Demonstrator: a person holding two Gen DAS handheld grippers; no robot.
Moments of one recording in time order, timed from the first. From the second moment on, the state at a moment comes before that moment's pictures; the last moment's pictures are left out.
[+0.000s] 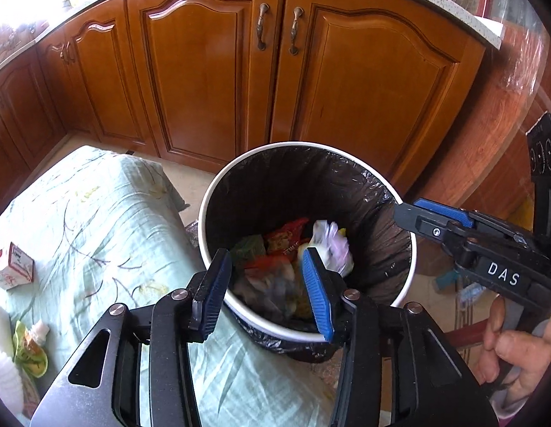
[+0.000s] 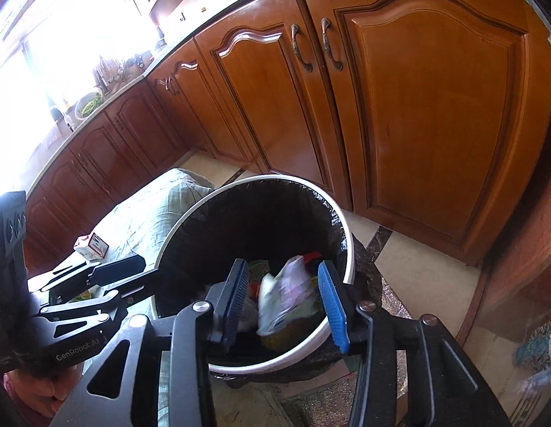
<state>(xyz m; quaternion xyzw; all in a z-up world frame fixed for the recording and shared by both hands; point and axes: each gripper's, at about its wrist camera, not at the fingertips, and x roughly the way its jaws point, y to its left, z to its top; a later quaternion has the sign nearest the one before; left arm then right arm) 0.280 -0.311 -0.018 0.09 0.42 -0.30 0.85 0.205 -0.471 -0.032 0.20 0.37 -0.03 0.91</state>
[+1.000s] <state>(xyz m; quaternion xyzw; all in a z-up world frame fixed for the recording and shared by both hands) 0.172 -0.086 -0.043 -0.05 0.41 -0.15 0.90 0.159 -0.325 -0.049 0.24 0.36 0.09 0.90</state>
